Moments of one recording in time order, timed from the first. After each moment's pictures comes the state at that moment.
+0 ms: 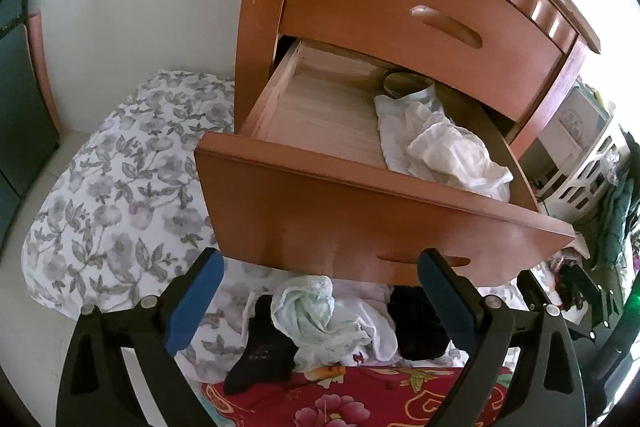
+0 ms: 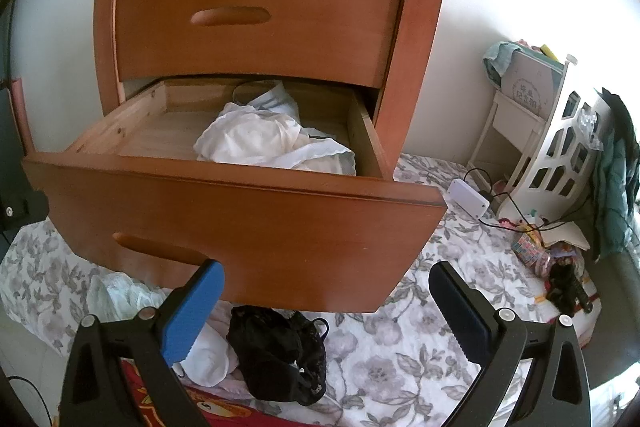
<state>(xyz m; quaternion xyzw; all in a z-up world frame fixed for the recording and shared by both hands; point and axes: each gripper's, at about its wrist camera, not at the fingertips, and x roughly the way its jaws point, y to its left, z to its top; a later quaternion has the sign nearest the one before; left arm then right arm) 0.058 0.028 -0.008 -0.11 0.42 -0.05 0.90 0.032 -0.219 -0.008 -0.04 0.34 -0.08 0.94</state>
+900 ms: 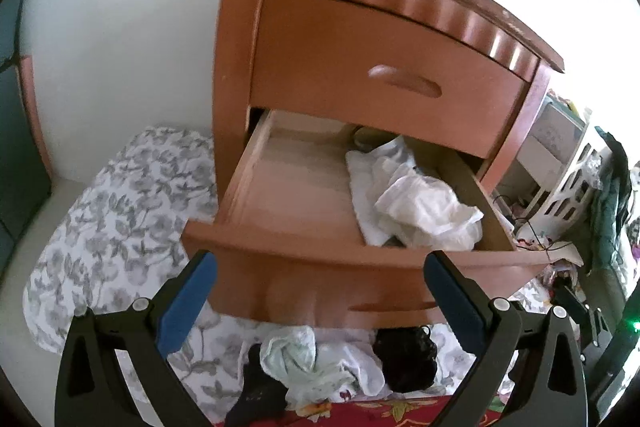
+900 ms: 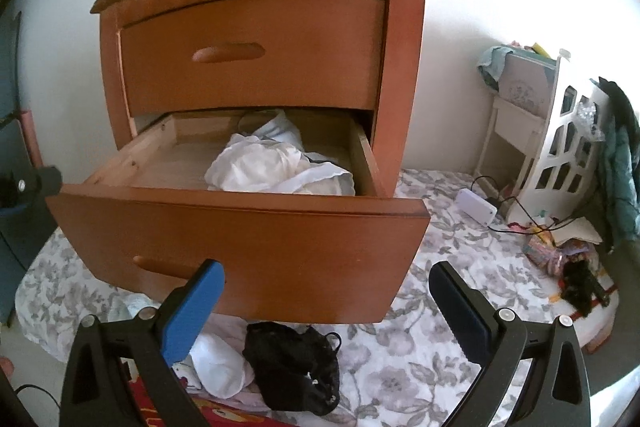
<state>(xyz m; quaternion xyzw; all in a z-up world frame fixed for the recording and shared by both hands) 0.061 0.014 0.038 -0.08 0.34 -0.08 0.94 0.014 -0.233 0.005 0.01 0.29 -0.06 0.96</state>
